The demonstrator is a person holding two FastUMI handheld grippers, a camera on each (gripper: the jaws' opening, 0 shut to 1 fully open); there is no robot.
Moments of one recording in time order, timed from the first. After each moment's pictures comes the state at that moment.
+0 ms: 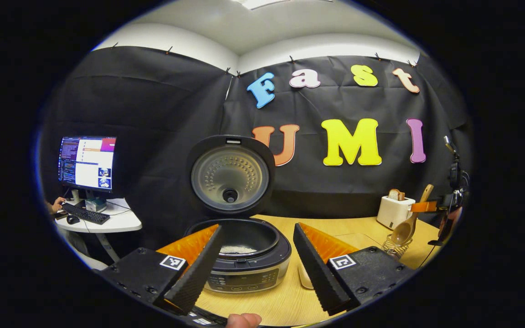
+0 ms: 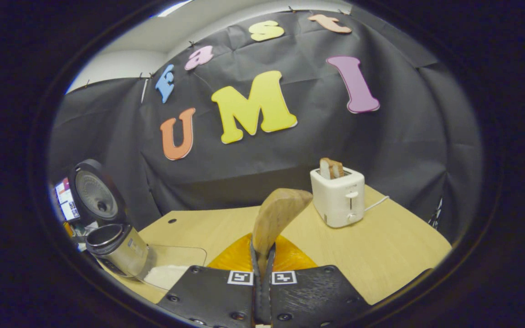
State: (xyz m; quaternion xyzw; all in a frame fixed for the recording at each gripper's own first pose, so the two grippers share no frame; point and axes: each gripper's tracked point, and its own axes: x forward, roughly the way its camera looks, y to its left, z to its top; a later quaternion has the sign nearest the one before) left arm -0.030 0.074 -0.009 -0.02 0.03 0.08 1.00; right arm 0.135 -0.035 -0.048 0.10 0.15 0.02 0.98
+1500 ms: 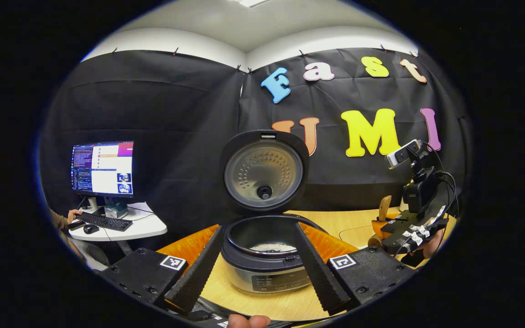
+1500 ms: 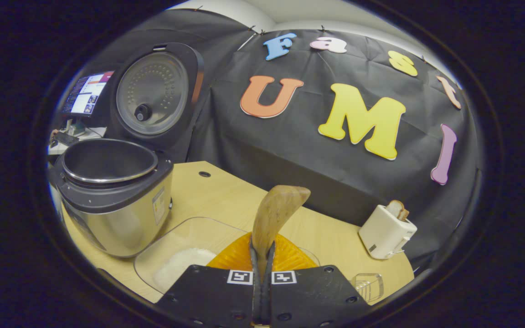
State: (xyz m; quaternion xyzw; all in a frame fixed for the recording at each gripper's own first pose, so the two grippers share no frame) left arm -0.043 0.142 -0.018 0.00 0.05 0.13 0.99; right arm 0.158 0.201 -0.132 -0.16 0.17 0.11 0.97
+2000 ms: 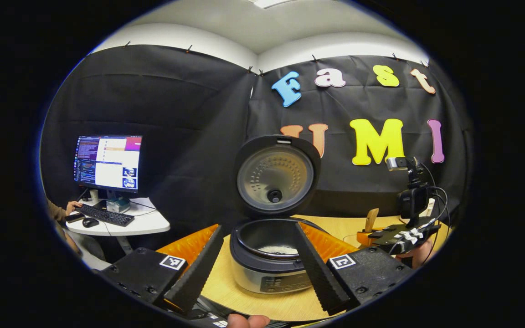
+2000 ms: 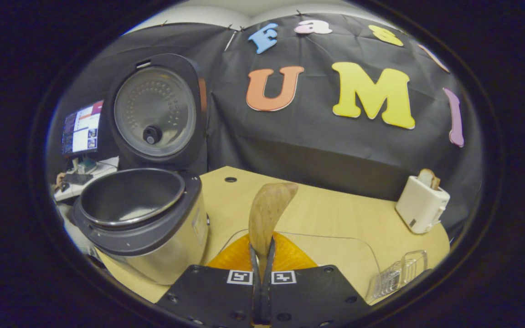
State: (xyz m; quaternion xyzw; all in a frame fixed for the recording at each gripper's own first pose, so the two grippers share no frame) left arm -0.051 0.167 -0.008 -0.02 0.04 0.16 0.99; right arm 0.150 0.257 -0.136 -0.03 0.23 0.16 0.96
